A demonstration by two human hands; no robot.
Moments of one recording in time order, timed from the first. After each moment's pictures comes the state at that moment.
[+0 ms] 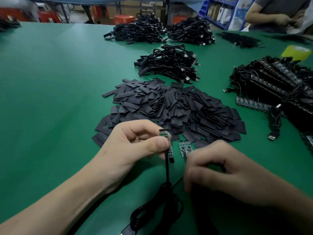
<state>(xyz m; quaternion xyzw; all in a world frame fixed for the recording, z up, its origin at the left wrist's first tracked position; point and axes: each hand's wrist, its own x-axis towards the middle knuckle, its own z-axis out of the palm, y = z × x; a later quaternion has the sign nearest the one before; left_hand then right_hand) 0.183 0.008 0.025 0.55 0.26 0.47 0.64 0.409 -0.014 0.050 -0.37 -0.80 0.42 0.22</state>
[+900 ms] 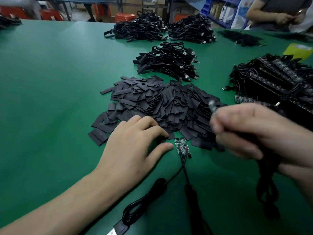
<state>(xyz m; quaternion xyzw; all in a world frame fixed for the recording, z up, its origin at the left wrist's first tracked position) 0.196 0.010 0.013 0.83 0.50 0.23 0.02 0.443 0.002 0.076 -0.41 -0.58 0.61 0.33</state>
